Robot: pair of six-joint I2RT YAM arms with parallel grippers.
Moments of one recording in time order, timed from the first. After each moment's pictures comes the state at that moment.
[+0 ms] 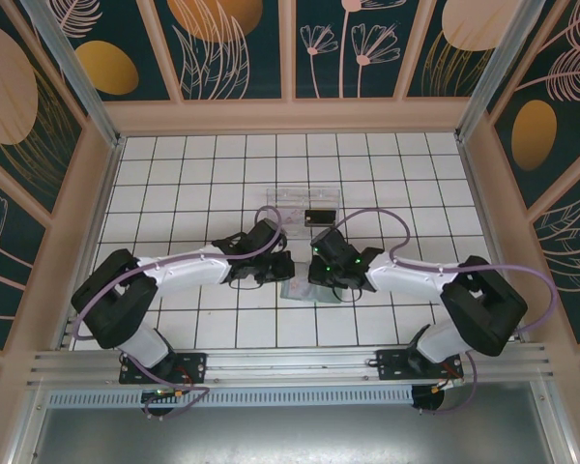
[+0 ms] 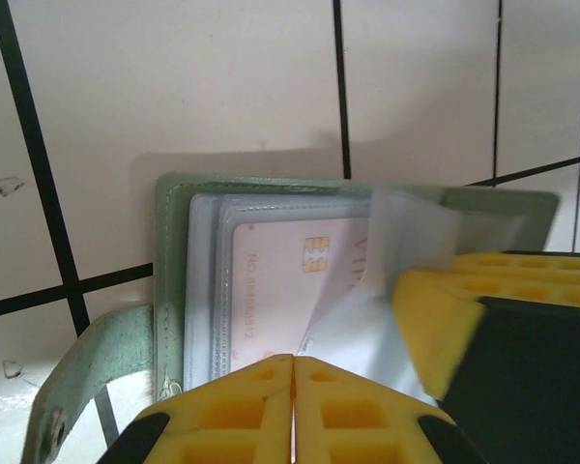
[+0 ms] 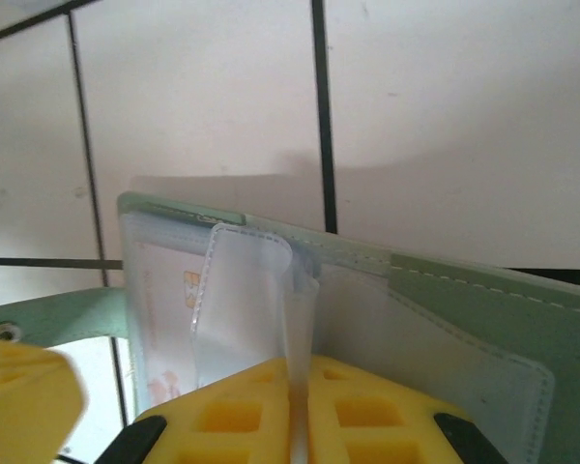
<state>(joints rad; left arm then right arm) -0.83 1.60 0.85 -0.23 0.24 -0.89 0.84 1.44 0.69 -0.25 -0.03 0.93</state>
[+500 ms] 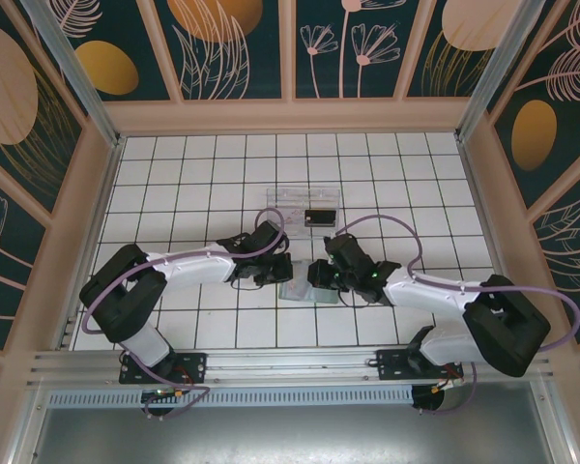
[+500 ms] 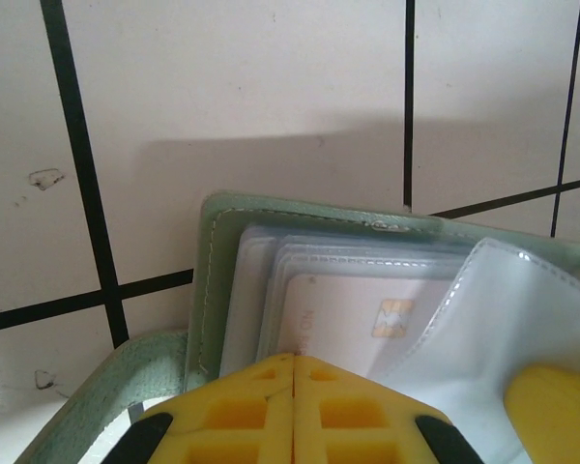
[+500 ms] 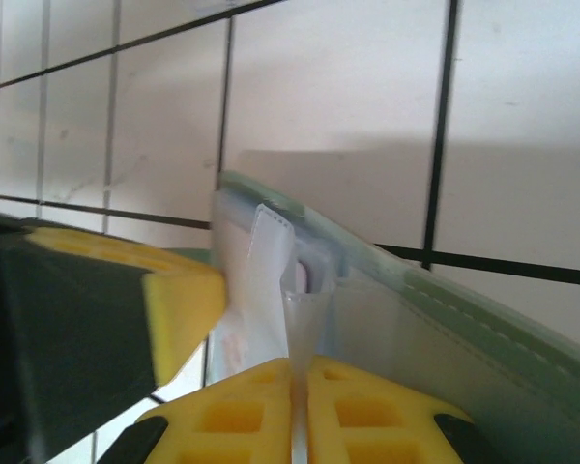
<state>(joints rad) -0.83 1.64 0.86 -0.25 0.21 -0.90 0.84 1.29 0.53 -0.03 -0.13 0.85</state>
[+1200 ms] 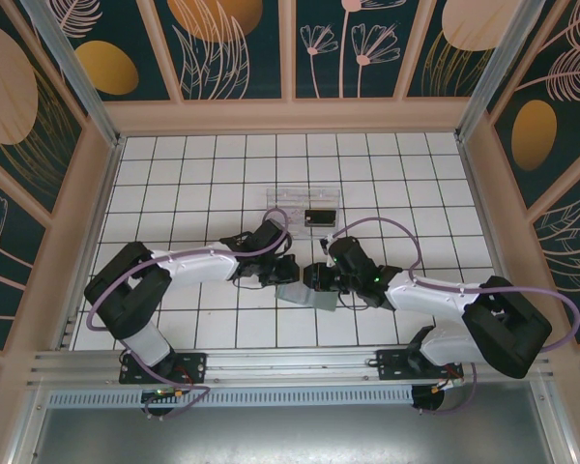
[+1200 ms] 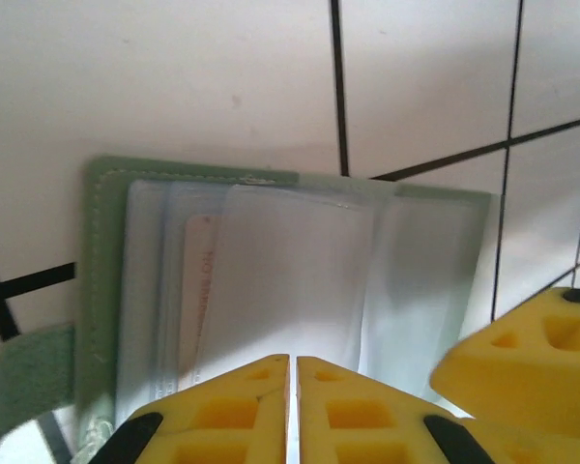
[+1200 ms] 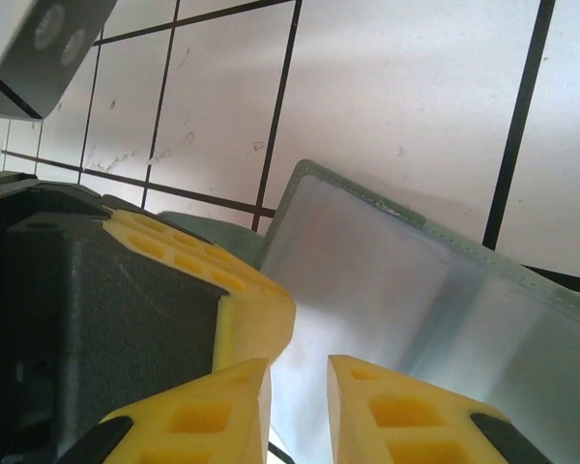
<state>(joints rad) -0.83 1.67 0.88 -0.22 0.34 -0.87 0.84 1.28 0.48 0.07 -0.19 0.79</state>
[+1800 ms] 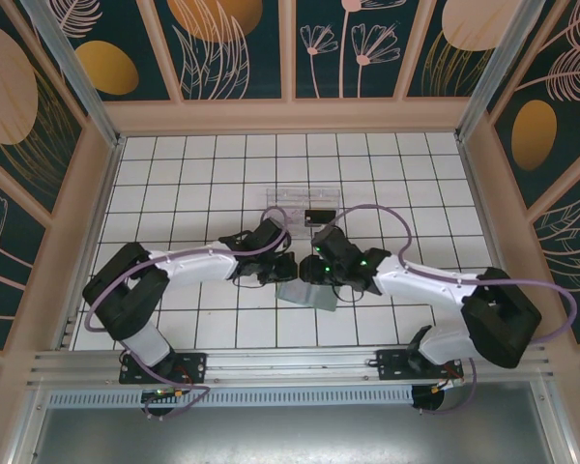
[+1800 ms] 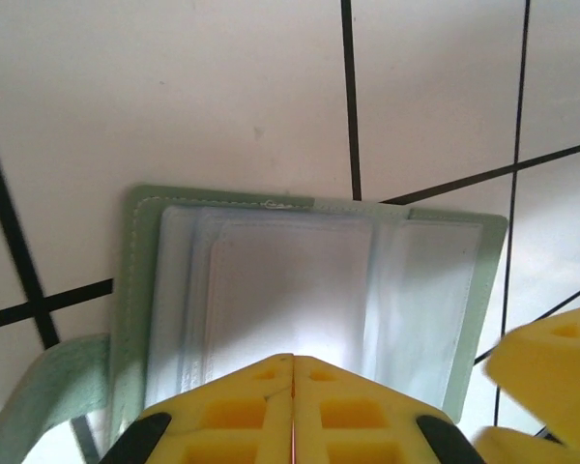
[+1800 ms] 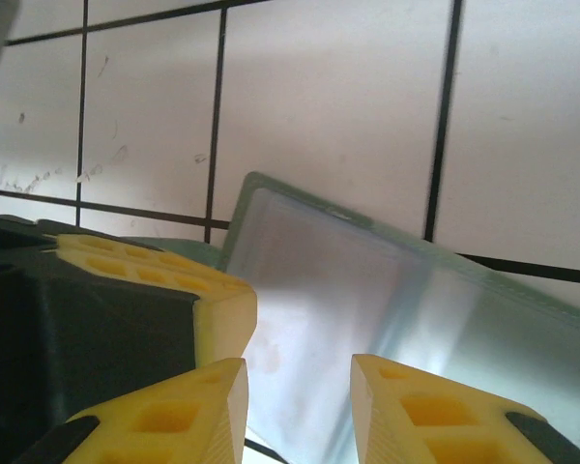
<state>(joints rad) -0.82 1.64 0.88 -0.24 0.27 -0.87 0.90 1.38 0.75 -0.32 -0.04 0.83</state>
